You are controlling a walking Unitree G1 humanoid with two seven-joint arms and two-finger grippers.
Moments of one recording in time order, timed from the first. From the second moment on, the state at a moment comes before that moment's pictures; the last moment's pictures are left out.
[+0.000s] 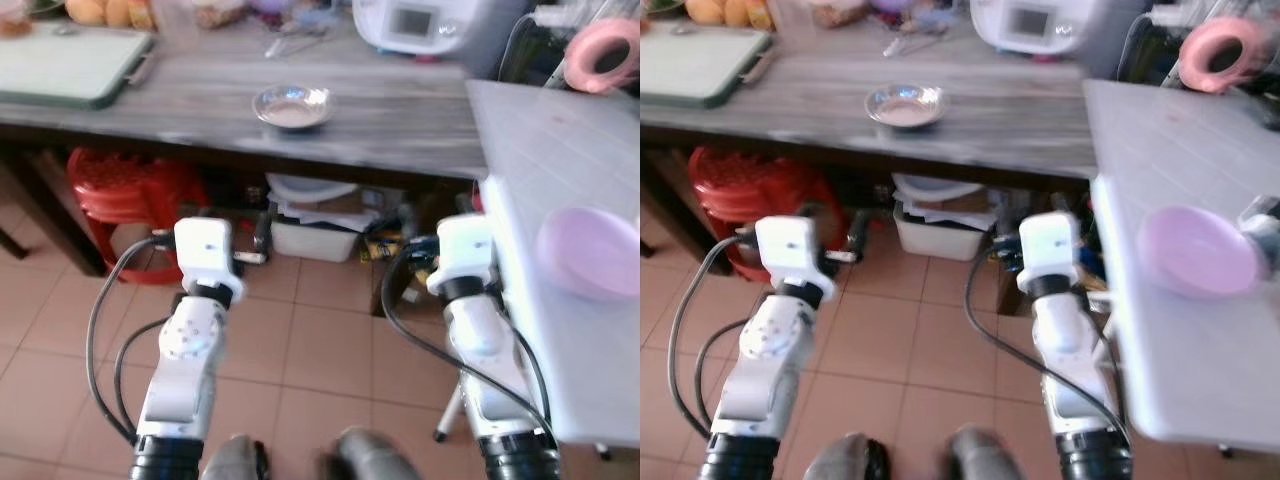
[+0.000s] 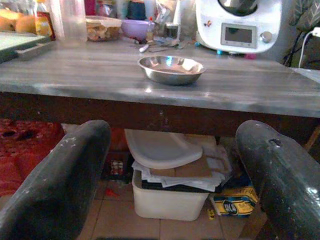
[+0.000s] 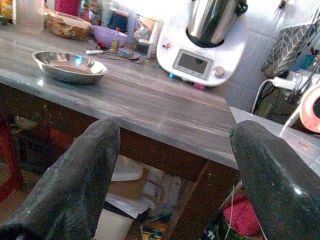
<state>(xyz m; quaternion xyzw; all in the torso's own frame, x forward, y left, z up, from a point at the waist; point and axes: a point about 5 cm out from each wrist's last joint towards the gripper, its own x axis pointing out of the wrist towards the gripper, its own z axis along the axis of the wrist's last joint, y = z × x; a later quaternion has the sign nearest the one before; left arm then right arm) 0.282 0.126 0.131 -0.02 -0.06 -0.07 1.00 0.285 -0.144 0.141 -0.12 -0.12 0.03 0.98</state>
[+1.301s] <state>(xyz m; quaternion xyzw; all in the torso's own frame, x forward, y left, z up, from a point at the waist) 0.288 0.124 0.140 -0.05 -0.08 -0.06 0.99 0.289 -0.137 0.175 -0.22 -0.21 0.07 0.95</state>
